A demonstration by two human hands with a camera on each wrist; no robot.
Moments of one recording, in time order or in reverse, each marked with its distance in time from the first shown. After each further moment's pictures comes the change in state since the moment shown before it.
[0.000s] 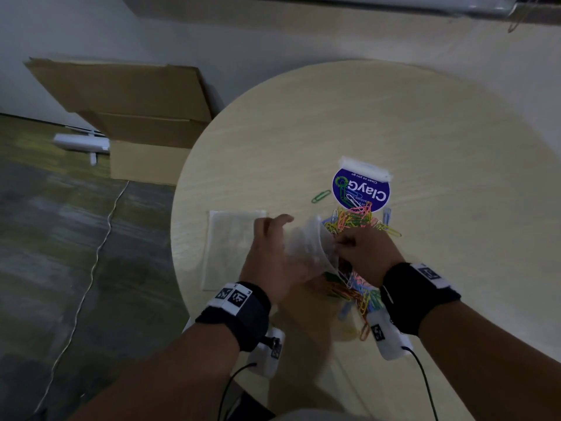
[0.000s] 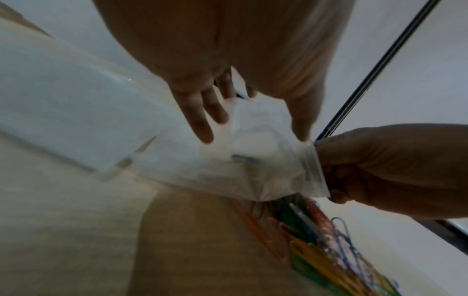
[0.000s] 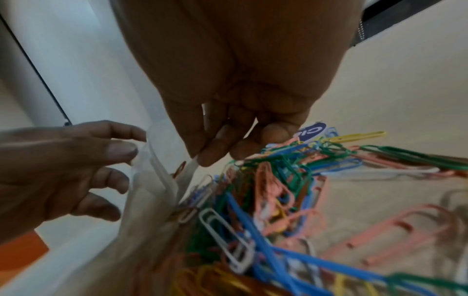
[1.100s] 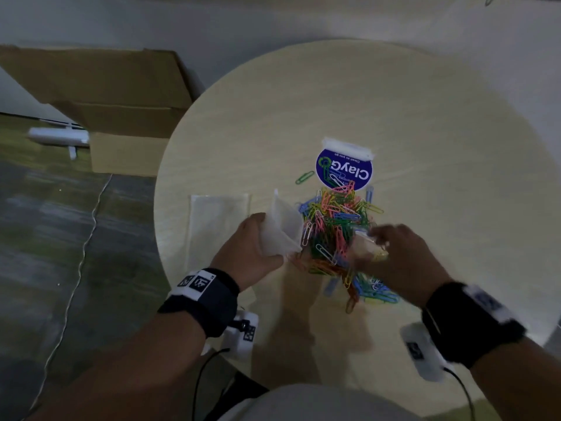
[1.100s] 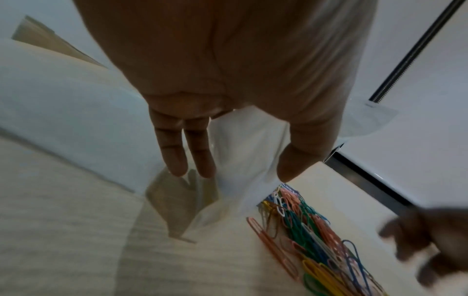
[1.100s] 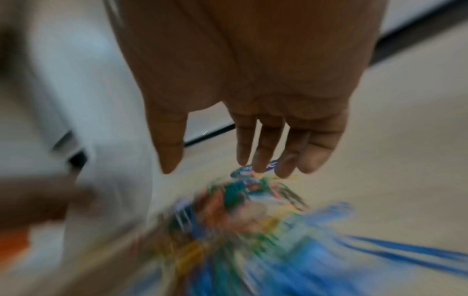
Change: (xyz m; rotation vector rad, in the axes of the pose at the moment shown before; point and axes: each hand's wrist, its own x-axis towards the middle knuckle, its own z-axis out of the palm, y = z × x) left_hand -0.013 0.002 -0.022 0.174 -0.246 -0.188; right_hand -0.079 0.038 -0.025 -0.045 0.090 0.149
